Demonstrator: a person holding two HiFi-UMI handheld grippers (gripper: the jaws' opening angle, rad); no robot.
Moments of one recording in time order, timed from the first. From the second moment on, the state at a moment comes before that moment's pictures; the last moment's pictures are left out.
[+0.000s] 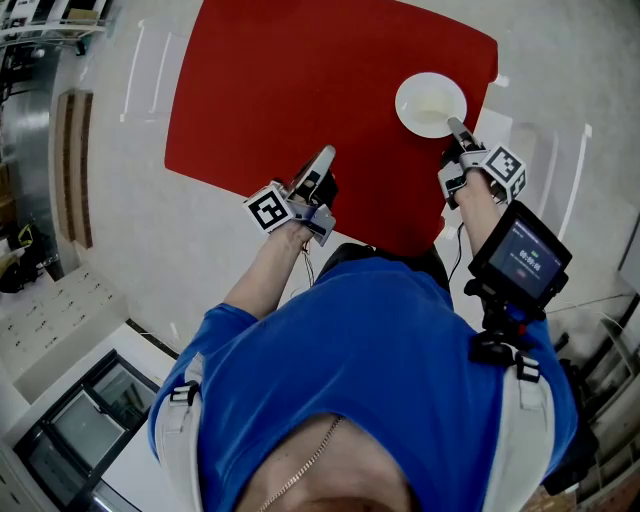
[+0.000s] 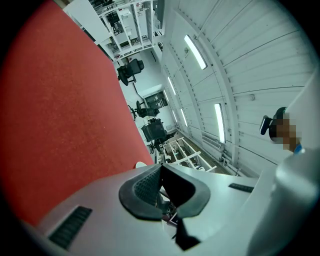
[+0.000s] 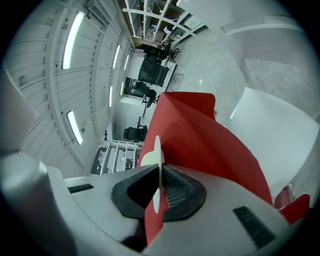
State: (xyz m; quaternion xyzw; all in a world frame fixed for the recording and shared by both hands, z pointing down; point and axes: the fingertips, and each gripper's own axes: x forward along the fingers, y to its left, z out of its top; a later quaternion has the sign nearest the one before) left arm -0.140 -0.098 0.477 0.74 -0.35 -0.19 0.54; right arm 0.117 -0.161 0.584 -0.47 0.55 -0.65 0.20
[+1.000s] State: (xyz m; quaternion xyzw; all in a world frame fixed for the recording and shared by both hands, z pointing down) left arm -0.139 -0.100 0.482 0.74 -0.34 -0.19 0.55; right arm 0.130 -0.163 0.594 -0.53 0.60 -0.60 0.06
